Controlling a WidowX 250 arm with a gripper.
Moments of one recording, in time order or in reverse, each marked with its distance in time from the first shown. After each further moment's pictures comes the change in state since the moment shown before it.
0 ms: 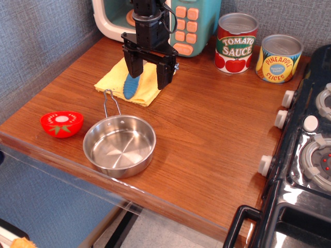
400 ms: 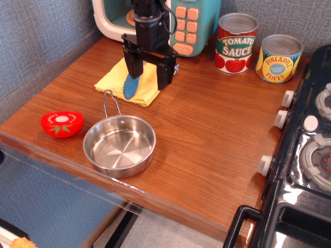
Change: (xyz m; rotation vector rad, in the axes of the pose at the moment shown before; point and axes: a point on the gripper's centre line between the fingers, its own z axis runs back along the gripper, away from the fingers) arm -0.004 -0.001 -0.012 -0.015 0.031 0.001
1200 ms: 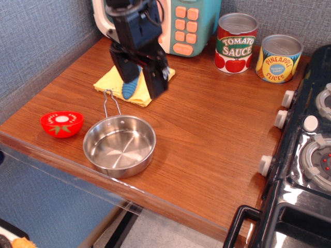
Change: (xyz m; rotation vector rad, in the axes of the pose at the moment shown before) arm -0.070 -0.050 0.071 -0.065 -0.167 -0.191
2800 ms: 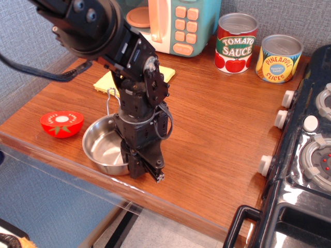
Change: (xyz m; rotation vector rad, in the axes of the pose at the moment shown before) arm -0.069 -0.044 -0.078 0.069 0.185 -0.120
